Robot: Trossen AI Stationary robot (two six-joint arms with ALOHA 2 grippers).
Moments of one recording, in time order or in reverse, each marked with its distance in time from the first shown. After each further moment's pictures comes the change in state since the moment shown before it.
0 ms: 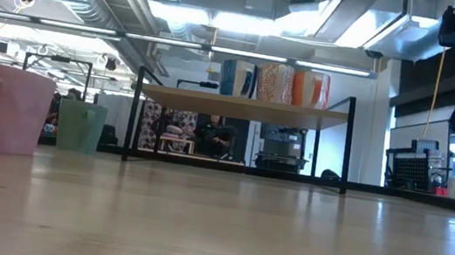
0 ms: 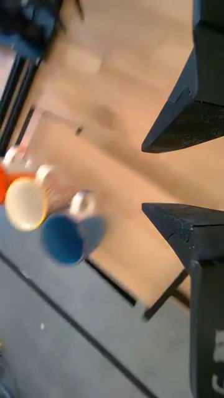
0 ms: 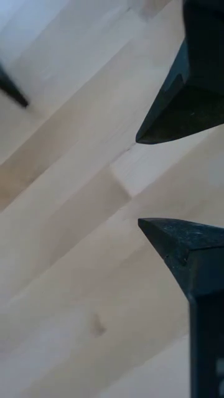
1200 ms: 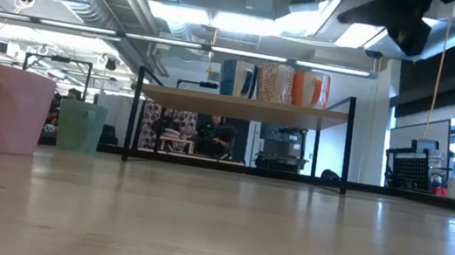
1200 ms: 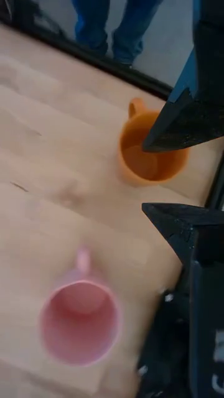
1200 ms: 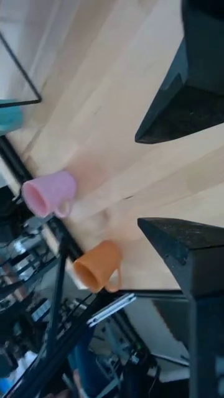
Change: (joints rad) left arm -1.003 -0.405 -0.983 0.077 0.122 -0.987; right arm -0.116 0.104 0.000 1.030 0.030 -0.453
